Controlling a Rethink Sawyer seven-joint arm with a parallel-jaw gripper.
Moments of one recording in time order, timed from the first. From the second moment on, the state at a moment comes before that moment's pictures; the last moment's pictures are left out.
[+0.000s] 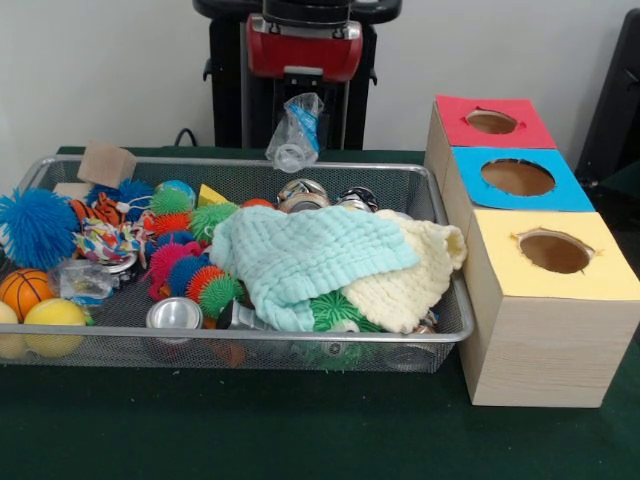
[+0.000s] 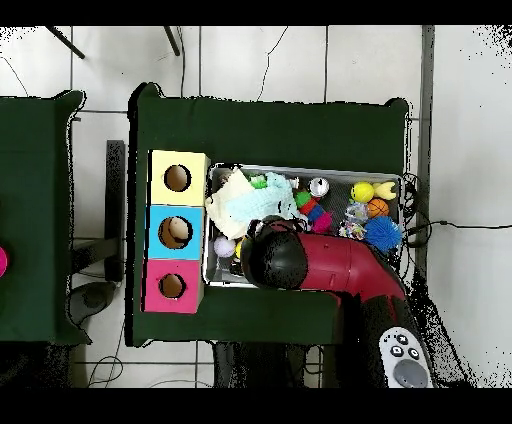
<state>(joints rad) -0.36 -0.86 0.09 1.84 -0.19 0.47 1.57</state>
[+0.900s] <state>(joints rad) -0.19 -0.83 -0.01 1.87 -0.07 0.47 1.62</state>
